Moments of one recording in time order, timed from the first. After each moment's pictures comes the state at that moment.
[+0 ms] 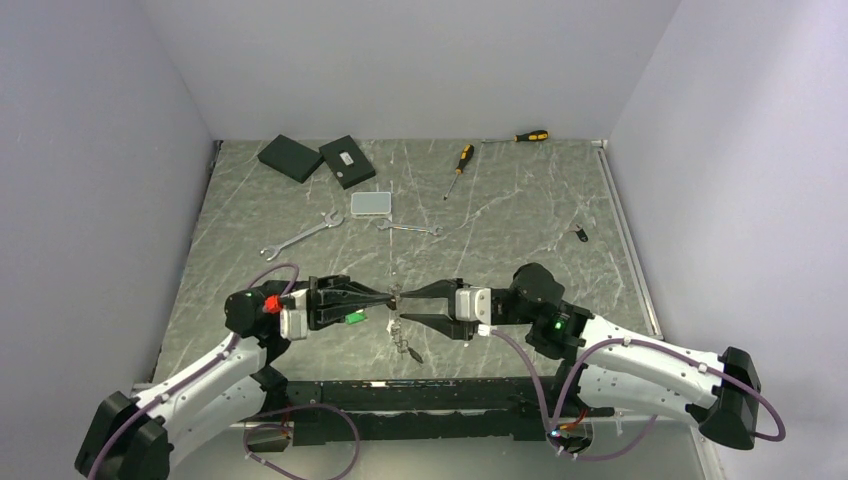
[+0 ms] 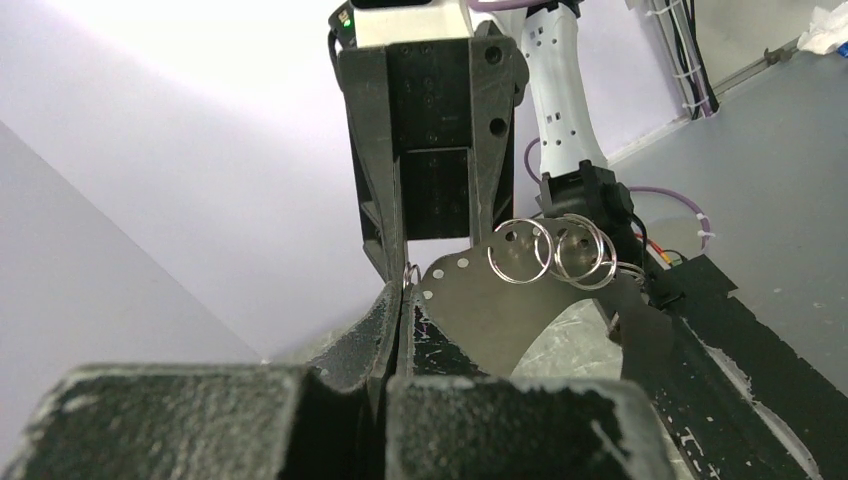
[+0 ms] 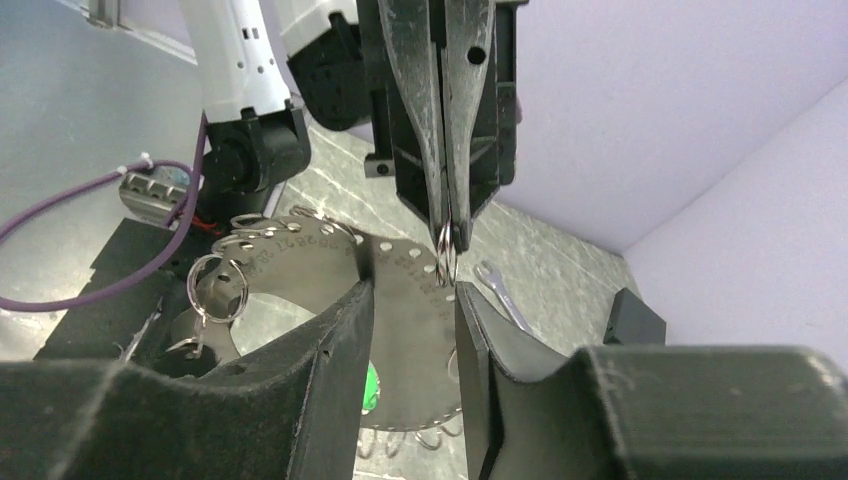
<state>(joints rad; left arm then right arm) -0.57 0.79 0.31 1.25 1.10 -0.06 1.07 0.86 0.60 0.39 -0.57 -0.45</state>
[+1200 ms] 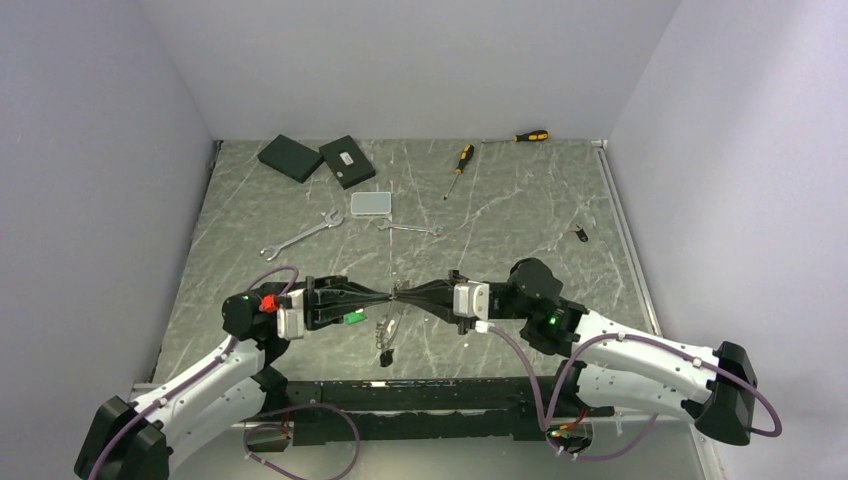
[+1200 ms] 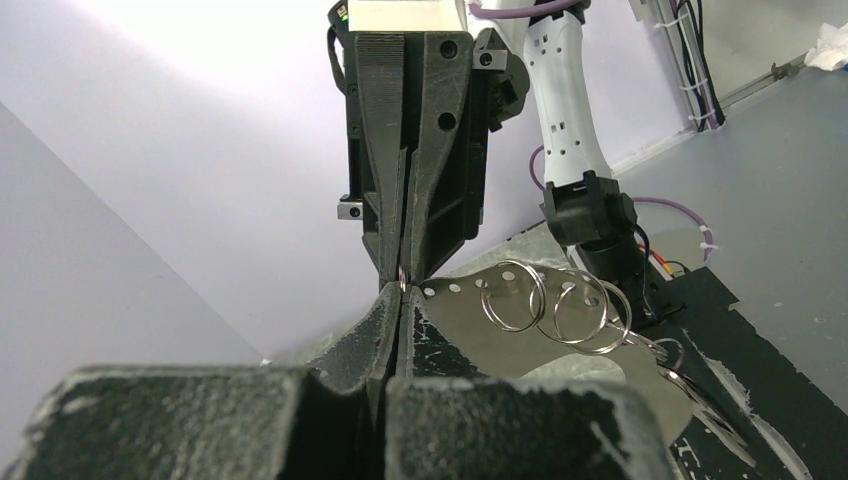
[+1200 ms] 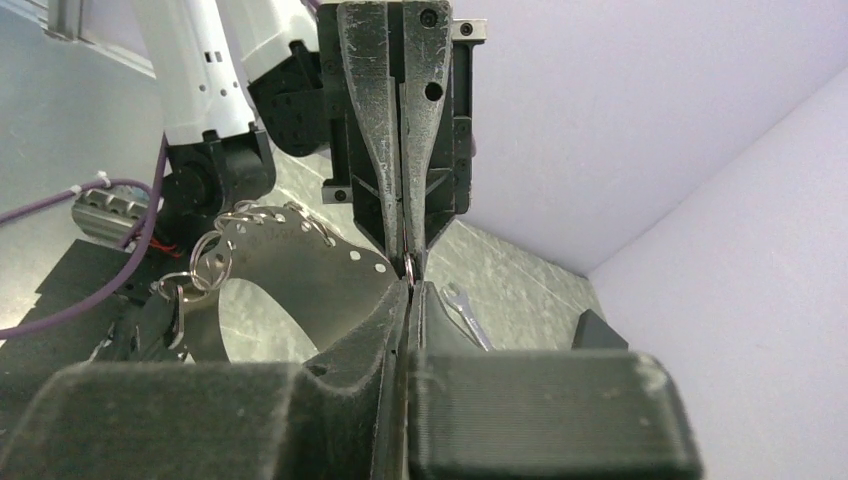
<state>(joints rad) -0.57 0.79 0.30 1.28 1.08 -0.10 1.07 0.91 0.64 0.46 -0.56 -0.47</state>
